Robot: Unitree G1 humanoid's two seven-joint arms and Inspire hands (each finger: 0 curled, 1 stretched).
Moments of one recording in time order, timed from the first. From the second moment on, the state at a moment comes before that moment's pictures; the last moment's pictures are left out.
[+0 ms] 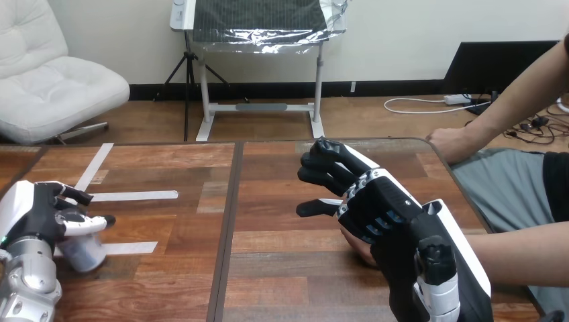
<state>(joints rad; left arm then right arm) -0.46 0.53 -0.02 0.98 0.32 -0.04 0.22 0.46 -0.16 0.21 -0.43 0.25 -0.46 0.41</state>
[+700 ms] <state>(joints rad) -0.46 0.53 -0.01 0.96 0.30 -0.04 0.23 0.46 -0.16 0.21 -0.43 0.26 -0.46 0.41</state>
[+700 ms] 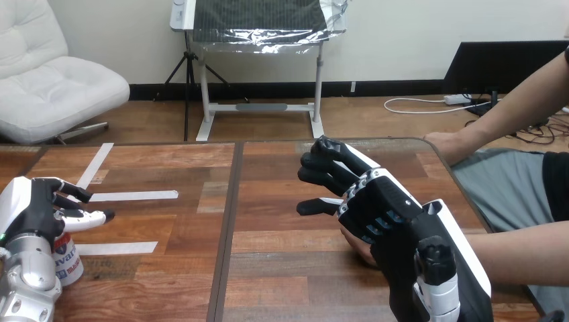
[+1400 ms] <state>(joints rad) -0.45 0.53 -0.01 0.93 0.29 -0.04 0.23 0.46 -0.16 0.21 -0.43 0.26 -0.46 0.41</state>
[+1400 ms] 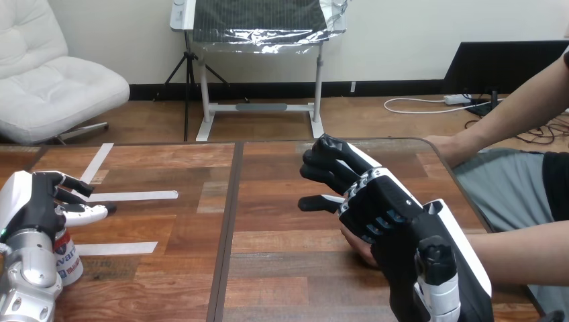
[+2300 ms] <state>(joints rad) -0.45 0.53 -0.02 0.93 0.30 -0.07 0.24 0.46 -0.16 0.20 -0.43 0.28 -0.45 0.41</state>
